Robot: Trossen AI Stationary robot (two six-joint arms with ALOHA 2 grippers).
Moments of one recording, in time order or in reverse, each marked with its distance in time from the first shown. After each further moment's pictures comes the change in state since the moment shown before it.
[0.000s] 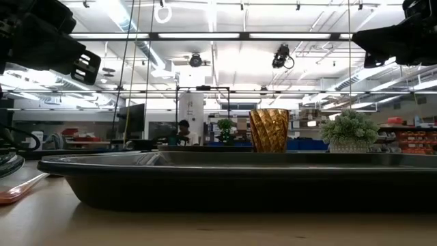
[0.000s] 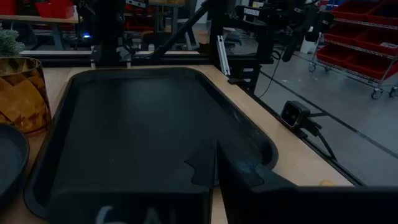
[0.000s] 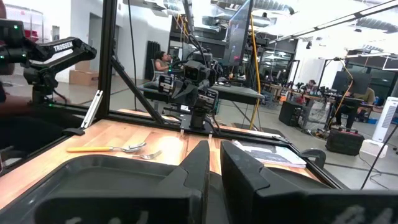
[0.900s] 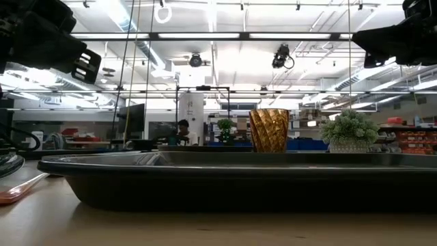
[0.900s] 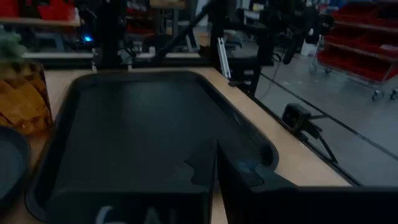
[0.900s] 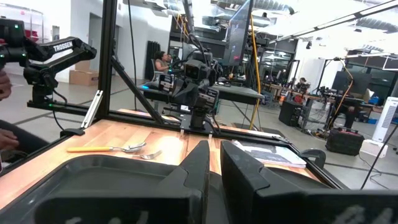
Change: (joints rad) left arm 0.000 0.000 0.000 0.032 -0.015 -0.015; right arm 0.000 0.000 0.000 0.000 0.000 0.000
